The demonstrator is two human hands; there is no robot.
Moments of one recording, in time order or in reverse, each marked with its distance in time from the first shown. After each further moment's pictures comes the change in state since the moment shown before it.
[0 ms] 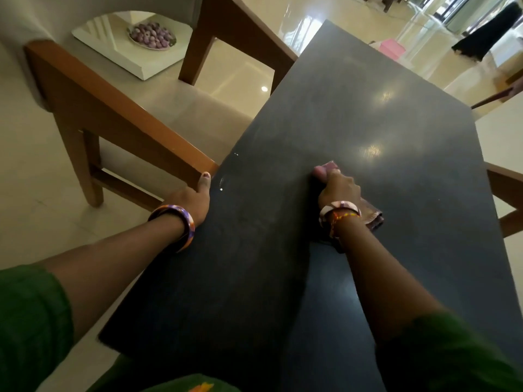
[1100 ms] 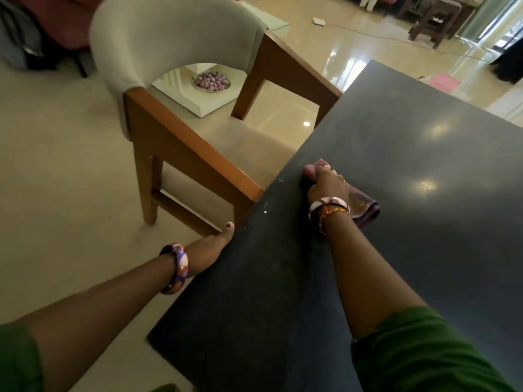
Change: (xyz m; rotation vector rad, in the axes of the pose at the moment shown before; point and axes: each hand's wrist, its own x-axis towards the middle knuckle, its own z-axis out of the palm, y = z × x) left_hand -0.022 -0.058 -0.024 -0.260 -0.416 -0.042; right_hand 0.022 -0.089 0.020 0.091 -0.032 -0.238
